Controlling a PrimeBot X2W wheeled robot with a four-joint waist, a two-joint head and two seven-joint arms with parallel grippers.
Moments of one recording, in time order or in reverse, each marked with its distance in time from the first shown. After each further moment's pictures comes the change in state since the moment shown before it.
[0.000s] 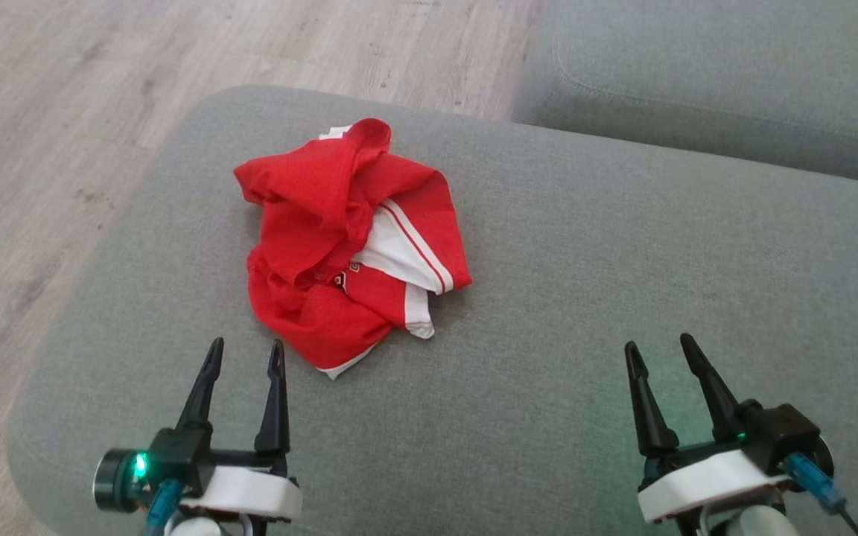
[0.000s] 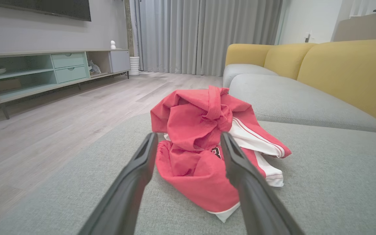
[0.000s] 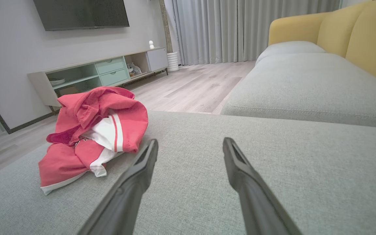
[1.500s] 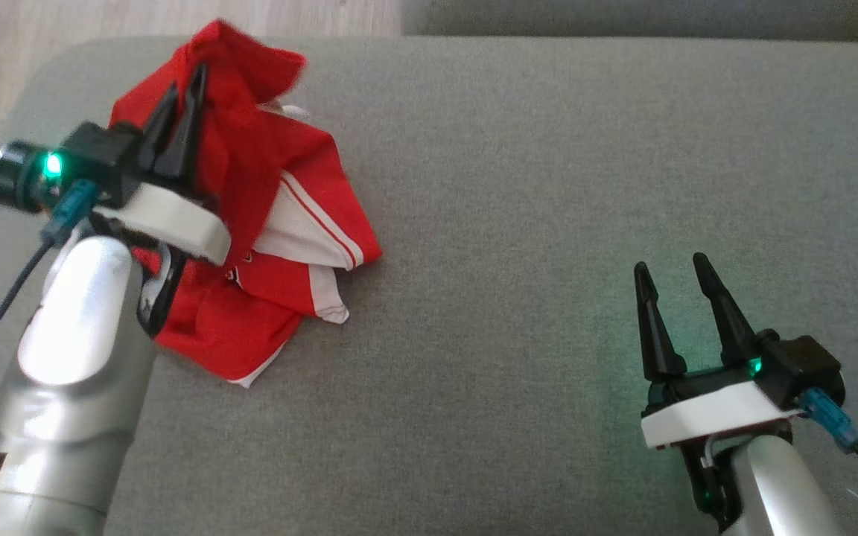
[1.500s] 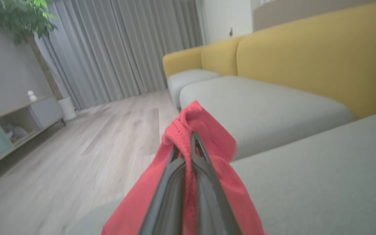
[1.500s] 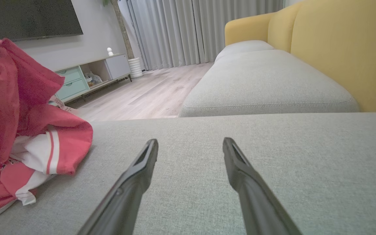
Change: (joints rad) left arm -0.678 0.211 -0.158 0.272 -0.084 -0.122 0.095; right arm -0.142 -0.004 -0.009 -0.021 0.004 0.000 0.000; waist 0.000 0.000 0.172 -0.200
